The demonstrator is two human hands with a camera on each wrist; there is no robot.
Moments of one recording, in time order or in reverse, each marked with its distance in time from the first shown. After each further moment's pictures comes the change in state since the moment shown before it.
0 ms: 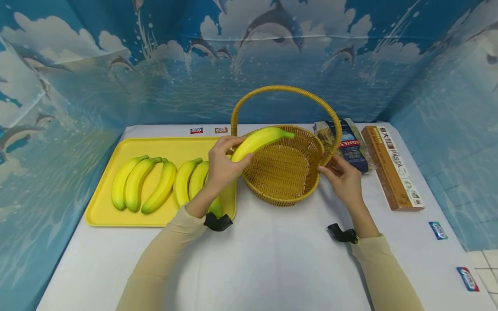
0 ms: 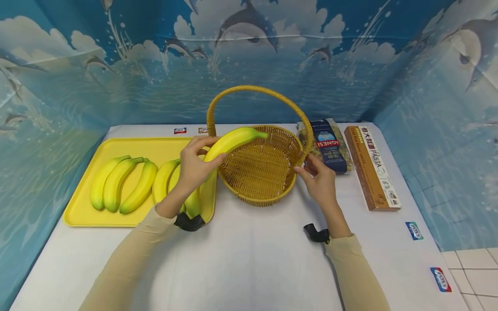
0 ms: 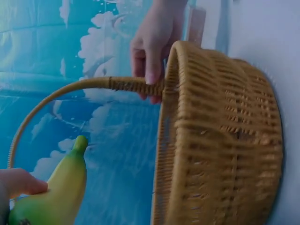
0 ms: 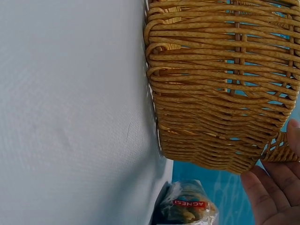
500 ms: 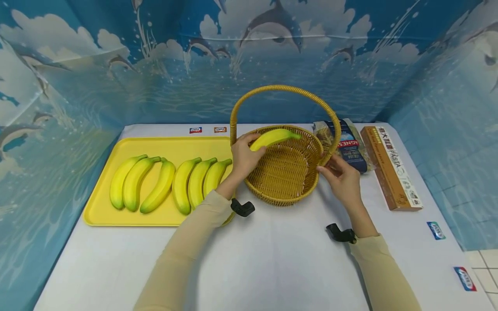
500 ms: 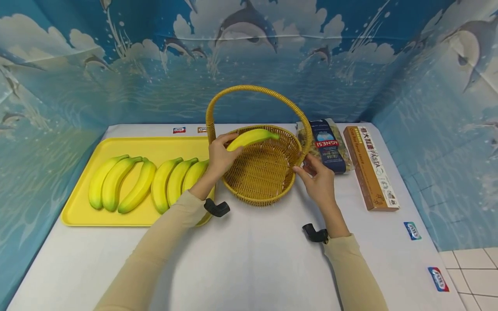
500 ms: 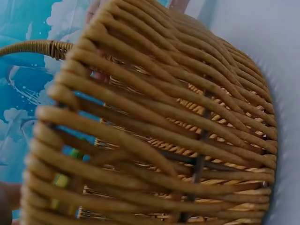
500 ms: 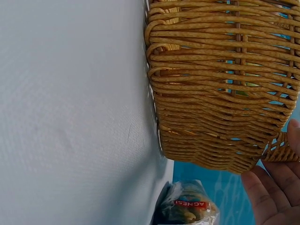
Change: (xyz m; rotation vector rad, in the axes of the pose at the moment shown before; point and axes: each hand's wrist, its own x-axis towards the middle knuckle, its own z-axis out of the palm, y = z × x) left_hand 0.029 -0.035 0.072 0.087 -0.063 -0.217; right_hand 0.000 0.001 0.001 0.027 0.002 0.002
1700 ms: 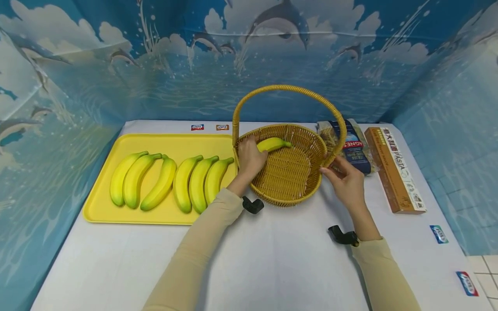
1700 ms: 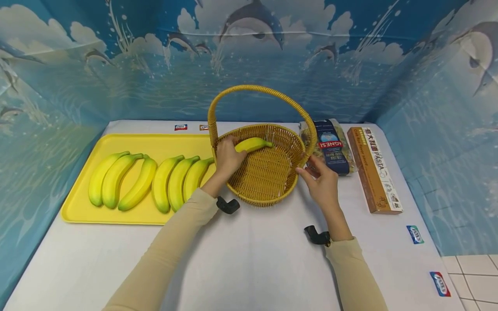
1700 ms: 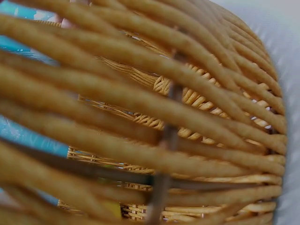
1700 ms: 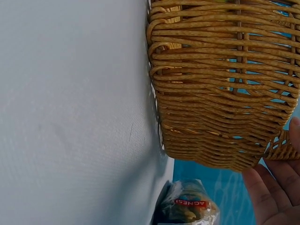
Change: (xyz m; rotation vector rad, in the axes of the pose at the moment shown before) left_hand 0.007 -0.009 0.022 0.267 -0.010 -0.180; right_hand -0.001 -0.003 0.002 -0.027 0.000 0.016
